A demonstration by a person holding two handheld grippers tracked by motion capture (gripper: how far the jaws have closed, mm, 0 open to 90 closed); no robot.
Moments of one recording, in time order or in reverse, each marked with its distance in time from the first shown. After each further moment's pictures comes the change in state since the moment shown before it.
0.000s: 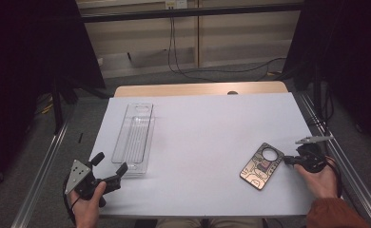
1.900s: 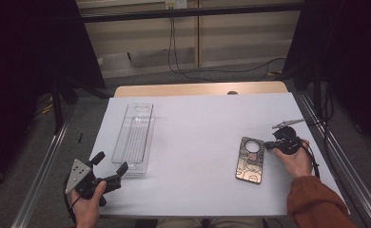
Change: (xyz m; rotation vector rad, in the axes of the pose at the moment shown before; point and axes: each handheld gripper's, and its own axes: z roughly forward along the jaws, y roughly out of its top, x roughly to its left) left arm -0.001 0.001 0.002 0.000 -0.001 -0.001; right arm 0.019 0.059 0.046 0.014 0.017 -0.043
